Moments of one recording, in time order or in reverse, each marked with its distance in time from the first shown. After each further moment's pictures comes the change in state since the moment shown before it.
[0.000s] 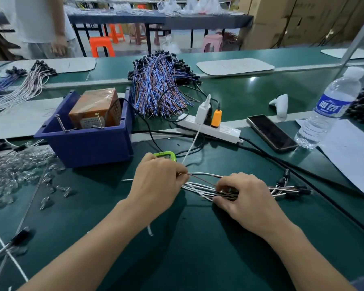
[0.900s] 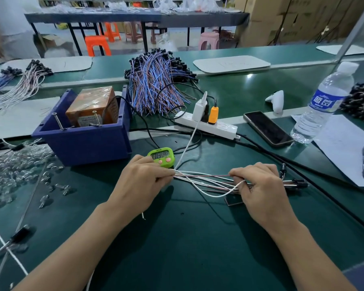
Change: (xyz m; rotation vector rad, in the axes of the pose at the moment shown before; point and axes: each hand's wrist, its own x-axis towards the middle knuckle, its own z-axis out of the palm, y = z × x) left_hand -0.016 -0.046 0.004 -0.060 0.036 0.227; right_hand -0.010 0.025 0.002 -0.008 0.334 -0.027
